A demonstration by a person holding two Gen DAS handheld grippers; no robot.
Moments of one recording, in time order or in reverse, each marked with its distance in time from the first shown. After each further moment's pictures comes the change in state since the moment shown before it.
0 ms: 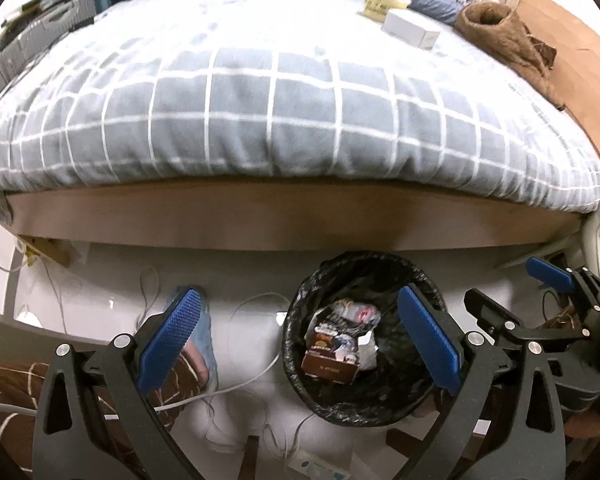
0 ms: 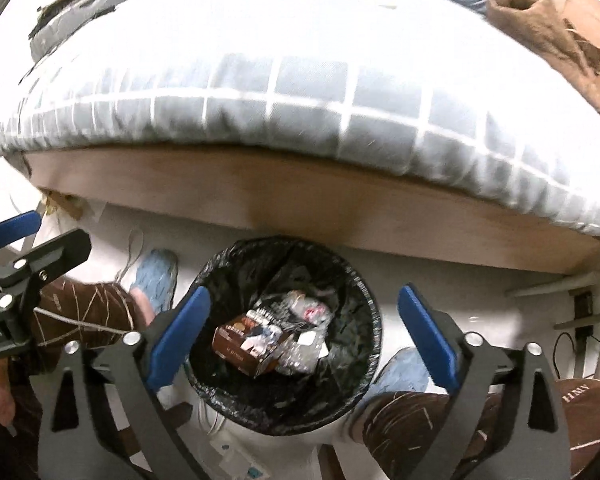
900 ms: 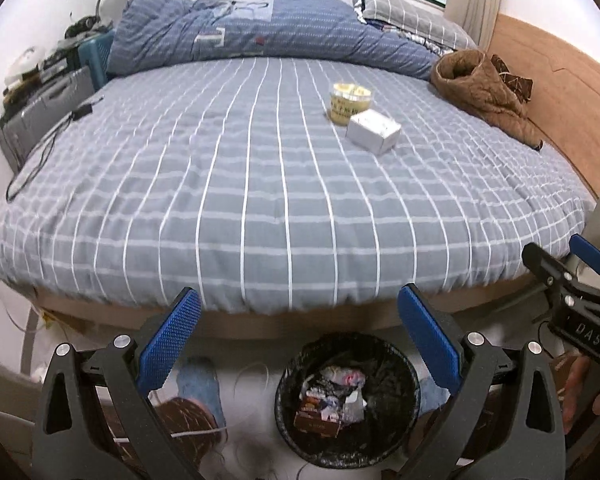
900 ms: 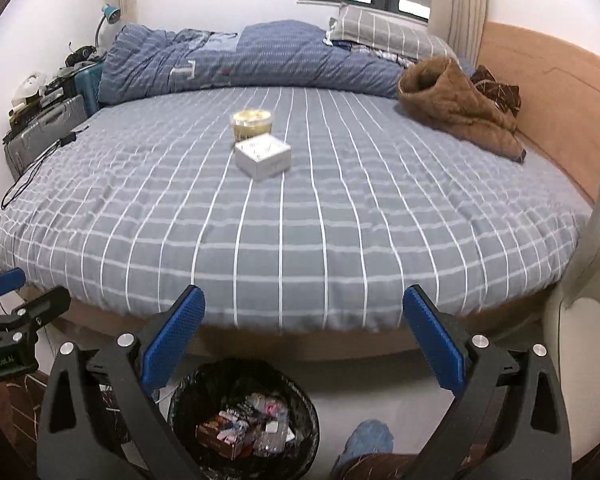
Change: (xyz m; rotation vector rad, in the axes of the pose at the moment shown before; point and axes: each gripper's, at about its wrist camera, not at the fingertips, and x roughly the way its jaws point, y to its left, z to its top) left arm -0.085 -0.045 0.091 0.063 -0.193 0.023; right arm -0.118 -0.075 0.078 0.134 -0.330 -0.108
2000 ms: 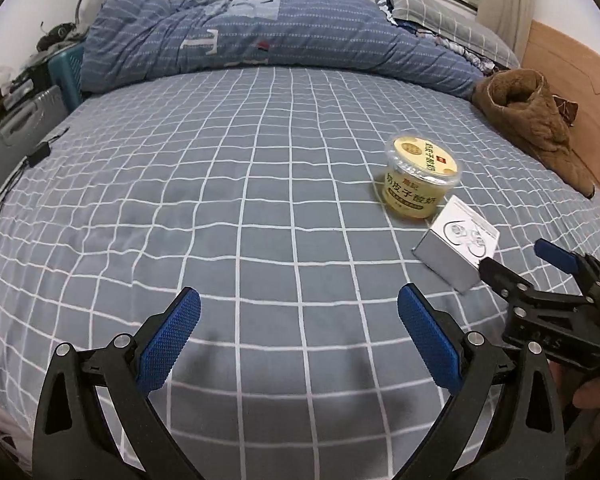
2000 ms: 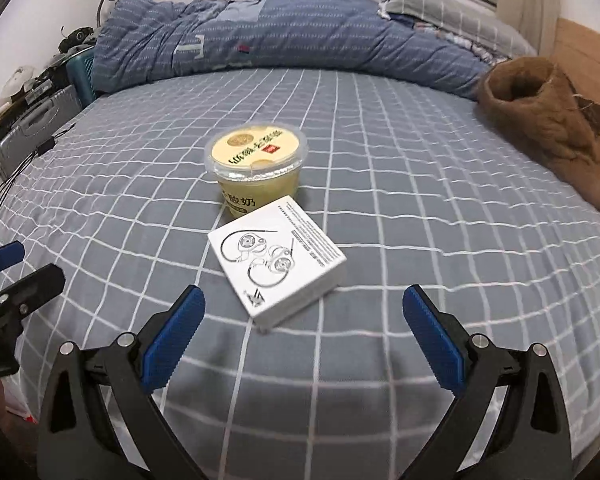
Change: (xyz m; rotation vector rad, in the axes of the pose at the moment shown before) left arm 0.187 0.020 0.166 -0.002 -0.002 0.027; right arm 0.252 0.033 0.144 -0.052 0.102 0.133
